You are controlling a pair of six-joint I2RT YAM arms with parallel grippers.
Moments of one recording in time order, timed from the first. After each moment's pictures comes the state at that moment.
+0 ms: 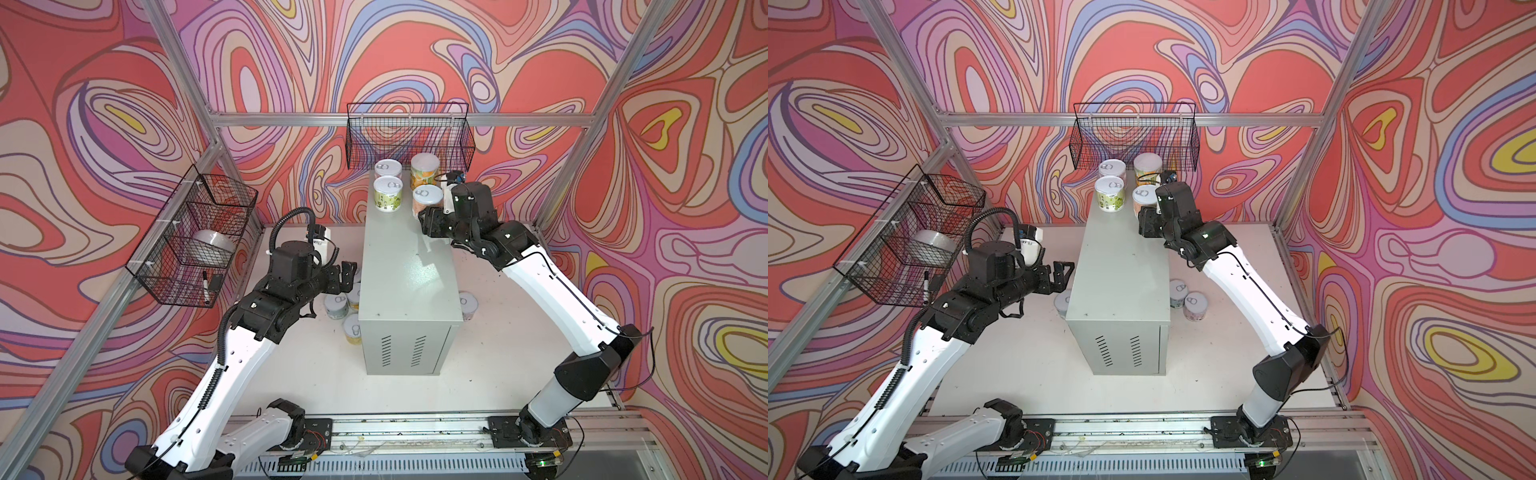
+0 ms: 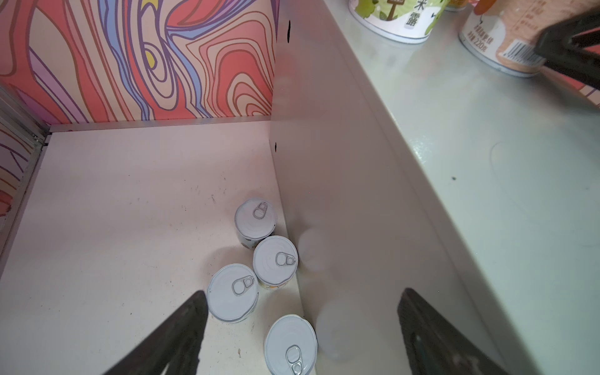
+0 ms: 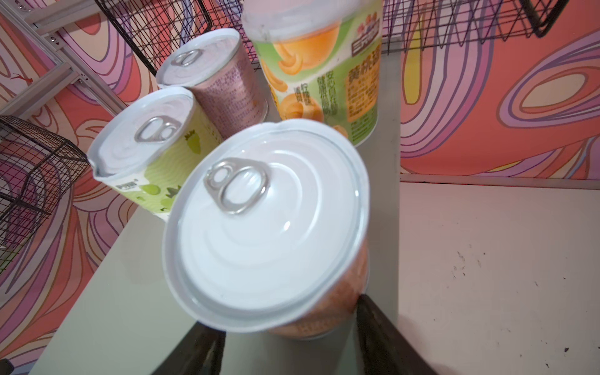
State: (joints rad) left arm -0.38 1.05 1.24 -0.70 -0.01 -0.25; right arm 0.57 1.67 1.91 -0.69 0.16 0.39
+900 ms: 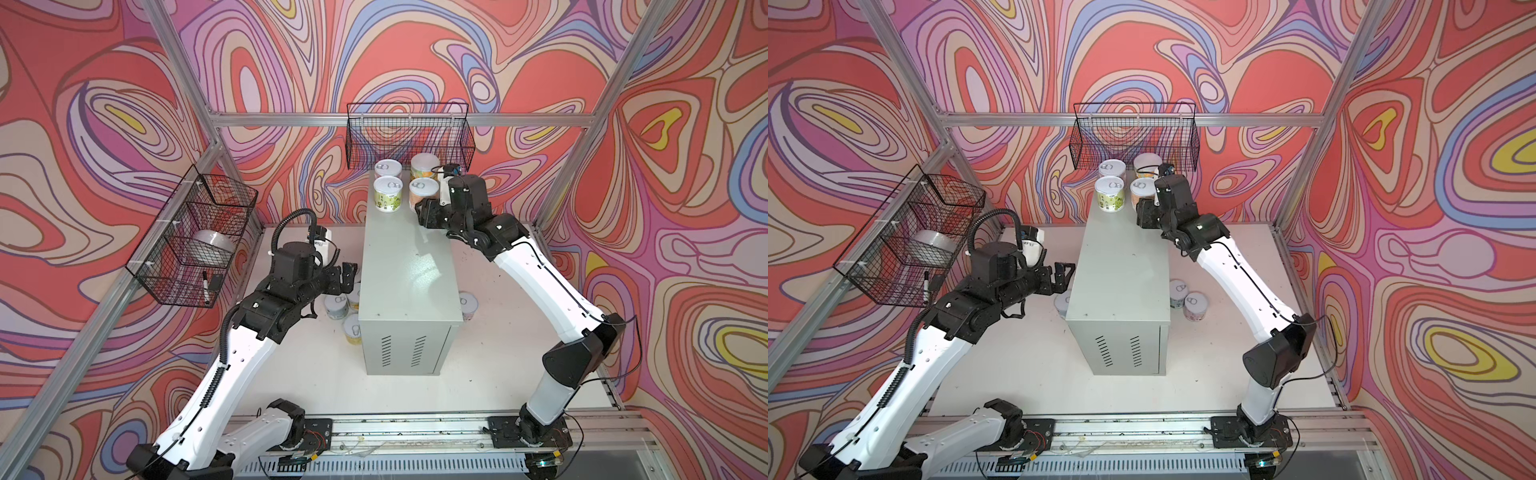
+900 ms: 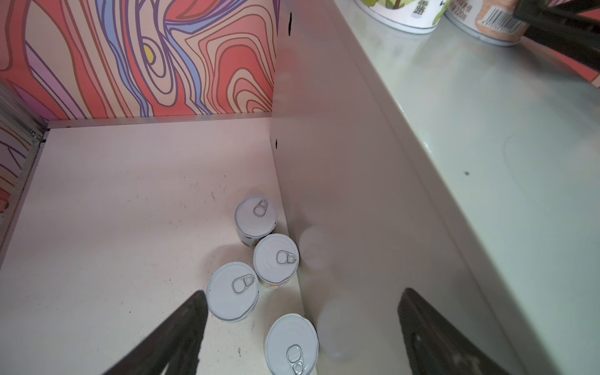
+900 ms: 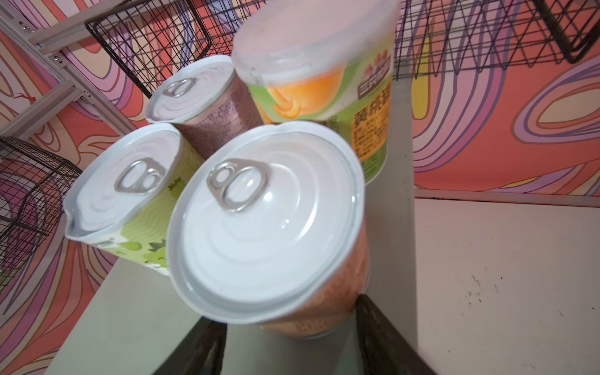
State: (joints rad) left arm -0.38 1.05 1.22 -0.69 -0.02 -0.25; right arm 0.54 1.76 1.99 -0.65 0.12 0.39
